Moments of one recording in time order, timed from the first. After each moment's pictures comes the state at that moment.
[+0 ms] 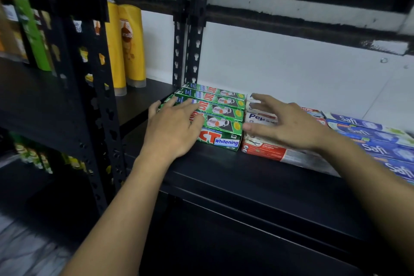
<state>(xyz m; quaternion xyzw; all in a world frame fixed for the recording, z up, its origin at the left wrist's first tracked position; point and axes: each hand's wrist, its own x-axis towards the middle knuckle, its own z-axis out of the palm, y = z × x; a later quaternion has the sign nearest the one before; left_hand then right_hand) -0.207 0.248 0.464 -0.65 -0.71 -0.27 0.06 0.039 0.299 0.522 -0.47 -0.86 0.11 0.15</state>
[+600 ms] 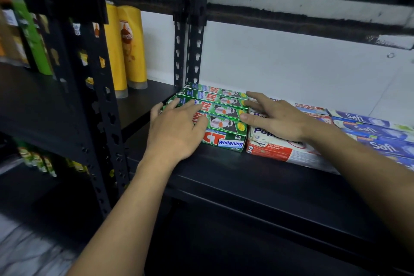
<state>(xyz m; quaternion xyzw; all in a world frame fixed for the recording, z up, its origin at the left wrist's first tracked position) -0.207 0.250 0.464 -0.65 -0.71 -0.27 0.06 0.022 0.329 0.517 -0.46 -0.87 0.13 0.09</state>
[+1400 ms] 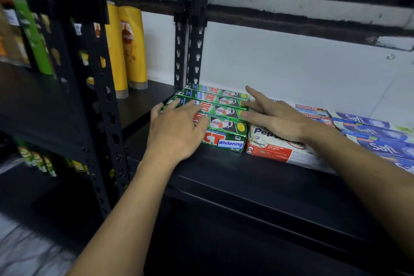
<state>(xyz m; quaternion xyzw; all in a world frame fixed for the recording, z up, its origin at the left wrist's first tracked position) -0.205 0.249 0.465 -0.64 -0.71 -0.27 0.06 0.023 0.333 0.515 -0.45 -0.87 0.17 0.12</state>
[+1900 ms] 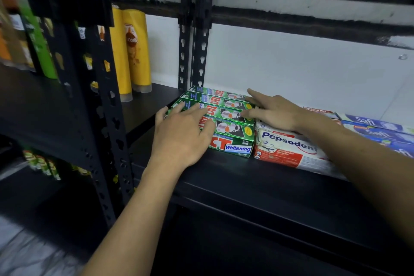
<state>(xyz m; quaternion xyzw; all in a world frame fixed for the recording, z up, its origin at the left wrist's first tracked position) -0.206 0.249 0.464 -0.65 -0.71 -0.27 0.06 0.002 0.366 0.522 -0.50 -0.85 0.14 0.08</state>
